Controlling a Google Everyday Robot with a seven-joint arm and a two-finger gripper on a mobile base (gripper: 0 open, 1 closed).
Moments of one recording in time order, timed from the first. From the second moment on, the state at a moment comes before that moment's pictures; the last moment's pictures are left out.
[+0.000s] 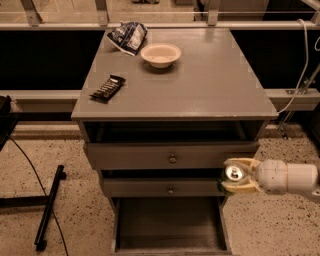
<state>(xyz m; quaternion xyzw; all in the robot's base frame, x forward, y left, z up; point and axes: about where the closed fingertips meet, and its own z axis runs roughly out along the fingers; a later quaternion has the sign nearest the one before) 0.495 -0.220 0.663 -0.52 0.64 0.27 0.49</state>
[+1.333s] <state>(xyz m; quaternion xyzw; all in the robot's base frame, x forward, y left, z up) 0.452 -0.119 0.441 -0.49 0.64 0.34 0.48</state>
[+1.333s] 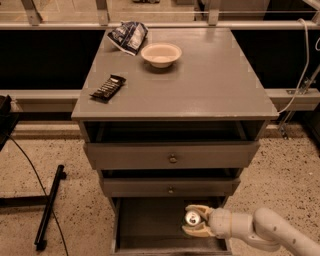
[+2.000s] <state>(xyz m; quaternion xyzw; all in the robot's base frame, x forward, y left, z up) 0.457 -0.082 0.354 -0.48 0.66 0.33 0.47</state>
